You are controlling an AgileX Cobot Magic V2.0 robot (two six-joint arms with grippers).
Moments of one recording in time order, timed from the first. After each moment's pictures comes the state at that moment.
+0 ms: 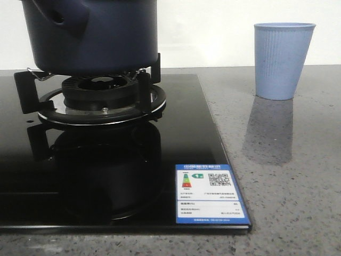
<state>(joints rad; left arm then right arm) -0.41 1.32 -1.08 -0.83 0.24 0.76 0.22 0.43 -0.59 0.19 0.48 -0.13</state>
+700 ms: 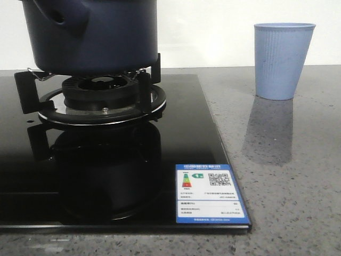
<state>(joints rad) -0.42 1.38 -1.11 -0.83 0.23 0.79 0.22 0.43 -0.59 0.19 0.48 -0.13</state>
